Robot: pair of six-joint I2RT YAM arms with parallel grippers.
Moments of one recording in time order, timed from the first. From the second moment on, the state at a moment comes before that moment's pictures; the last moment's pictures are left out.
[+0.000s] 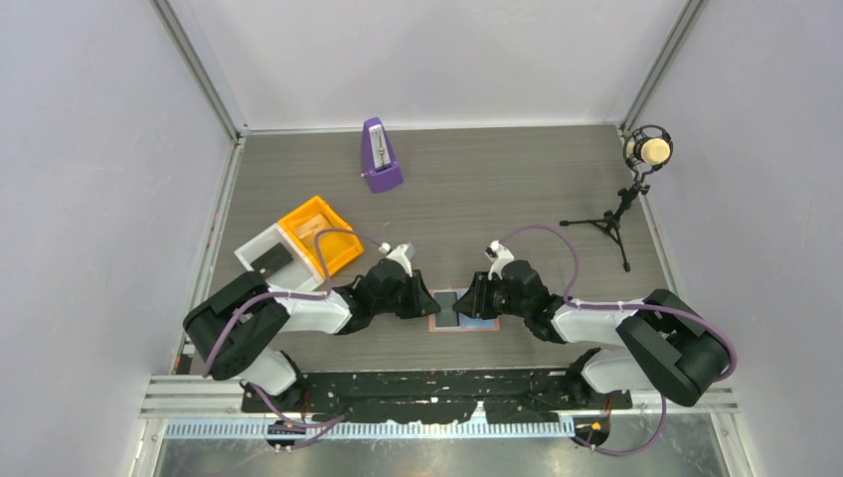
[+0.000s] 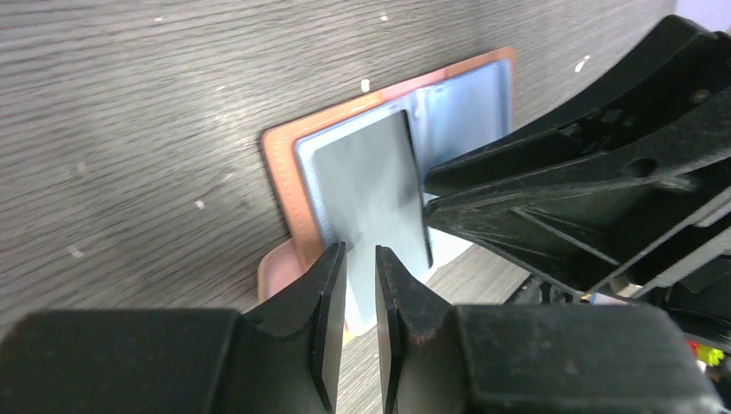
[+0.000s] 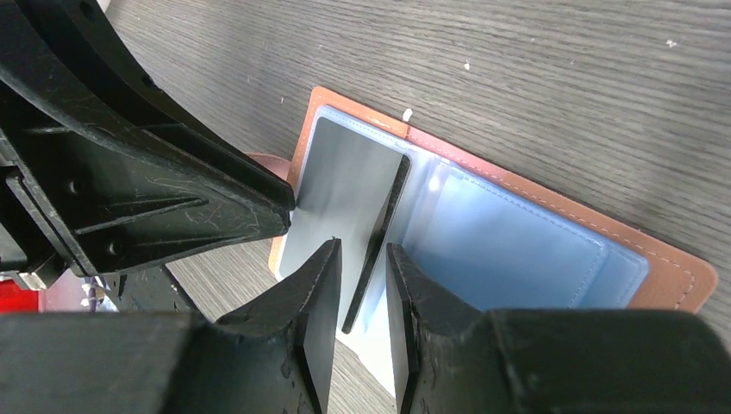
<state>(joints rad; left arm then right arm) -0.87 1.52 0.48 0.42 0.13 -0.92 0.68 1.32 0.26 0.48 -0.26 0.68</state>
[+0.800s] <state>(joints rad) -0.90 1.51 0.49 0.35 0.07 -0.89 0.64 1.37 0.23 0.59 -0.33 0.74</state>
